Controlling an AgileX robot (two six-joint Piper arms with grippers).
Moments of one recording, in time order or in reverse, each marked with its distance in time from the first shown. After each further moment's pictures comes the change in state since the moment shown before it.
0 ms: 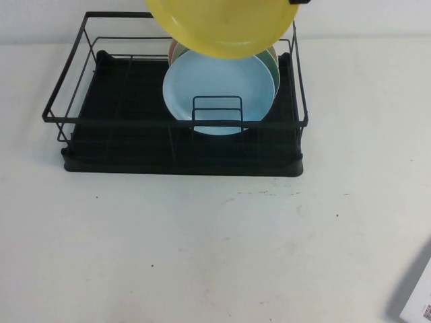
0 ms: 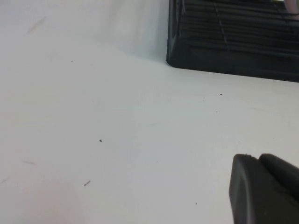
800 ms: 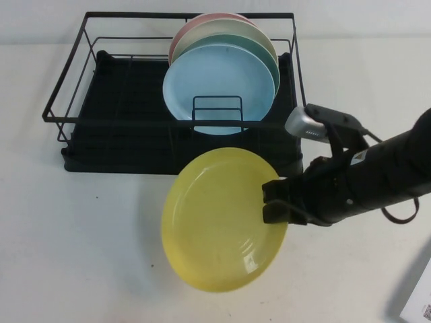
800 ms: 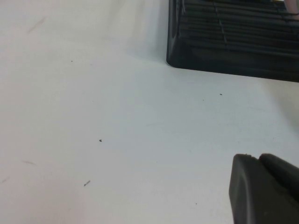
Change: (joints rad) right arm 0.167 -0.147 0.728 0.004 0.008 0.793; left arm 0.000 0.000 0.000 0.000 0.000 0.000
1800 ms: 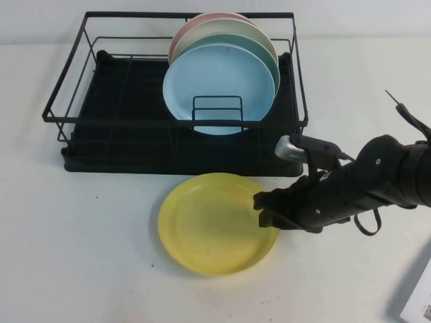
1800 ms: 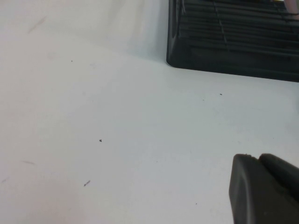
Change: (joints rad) right arm -0.020 0.308 -0.006 0.105 -0.242 -0.096; left arm 0.000 0.000 0.000 0.000 0.000 0.000
